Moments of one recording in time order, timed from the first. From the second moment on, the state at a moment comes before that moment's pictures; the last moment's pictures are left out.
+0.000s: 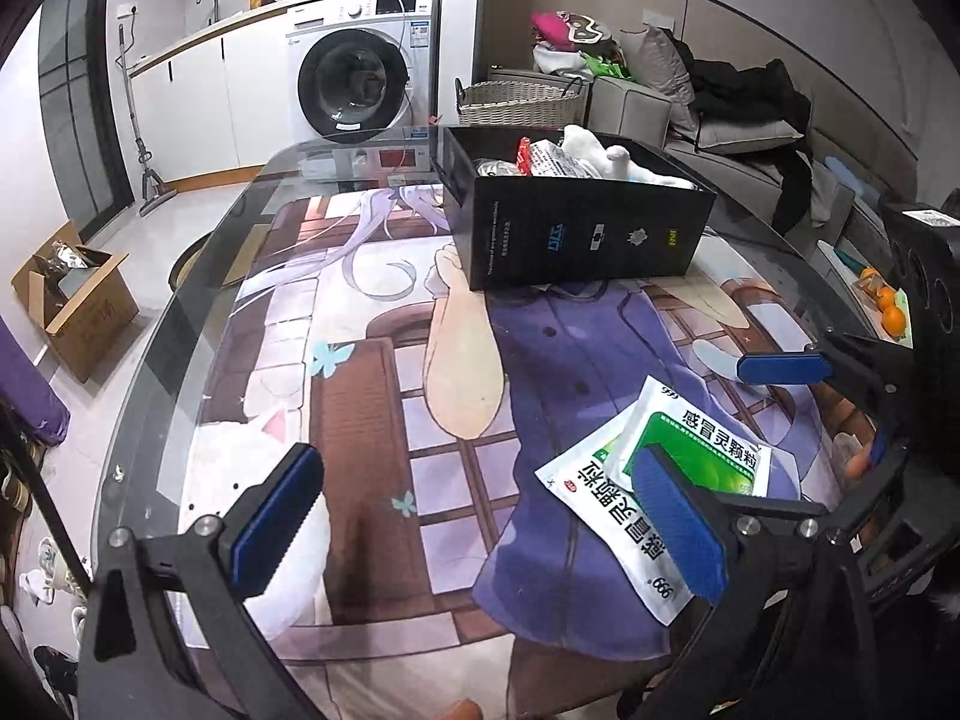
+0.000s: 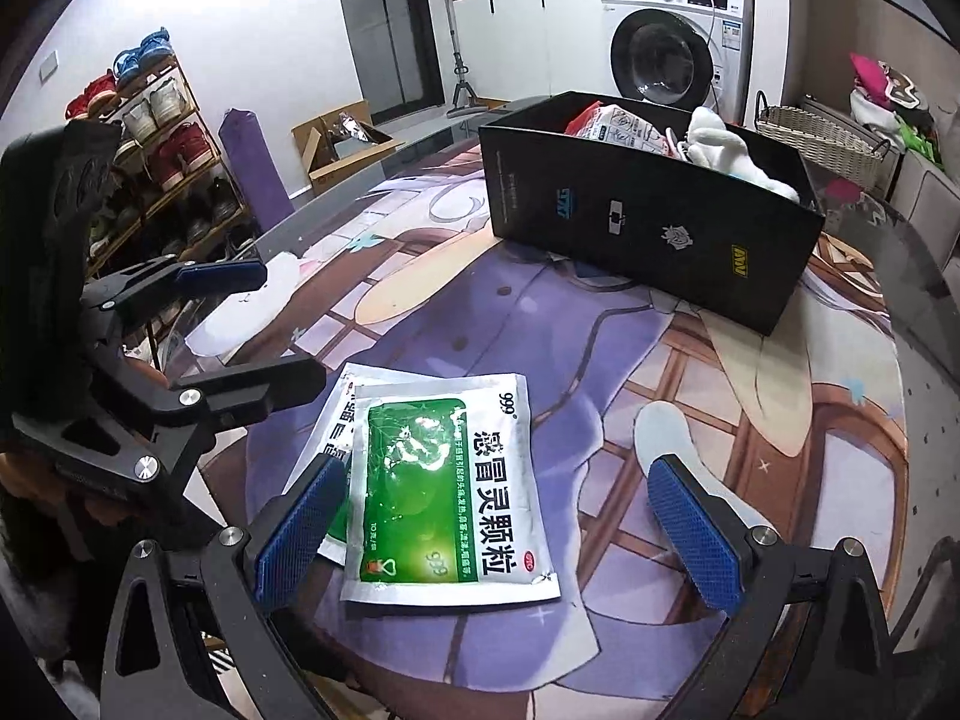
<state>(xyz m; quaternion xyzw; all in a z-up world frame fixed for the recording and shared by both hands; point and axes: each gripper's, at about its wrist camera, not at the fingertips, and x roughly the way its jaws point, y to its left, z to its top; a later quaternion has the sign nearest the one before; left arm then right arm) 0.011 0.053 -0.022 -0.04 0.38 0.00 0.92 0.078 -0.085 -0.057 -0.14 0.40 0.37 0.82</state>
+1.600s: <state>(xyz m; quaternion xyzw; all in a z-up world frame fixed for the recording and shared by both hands) 0.024 -0.020 -0.038 0.03 0.42 -0.15 0.89 0.113 -0.166 -0.062 -0.13 0.41 0.28 0.86</state>
